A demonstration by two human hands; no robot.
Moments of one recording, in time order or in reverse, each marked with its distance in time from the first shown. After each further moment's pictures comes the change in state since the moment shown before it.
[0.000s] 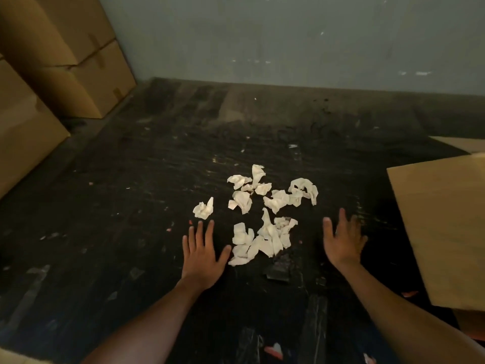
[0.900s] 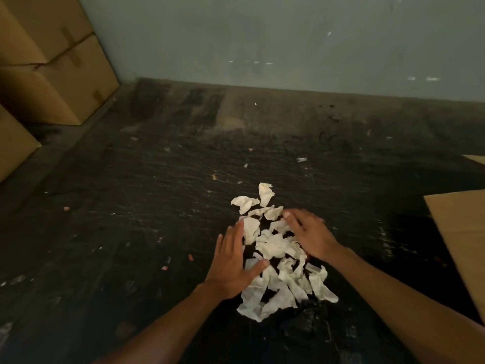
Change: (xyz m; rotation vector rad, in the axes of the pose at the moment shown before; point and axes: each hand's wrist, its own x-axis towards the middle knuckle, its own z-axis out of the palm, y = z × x) left_hand 0.082 0.030 -0.008 -0.215 -0.128 0.312; right_hand 0.052 -0.122 0.021 0.103 -0.349 -0.529
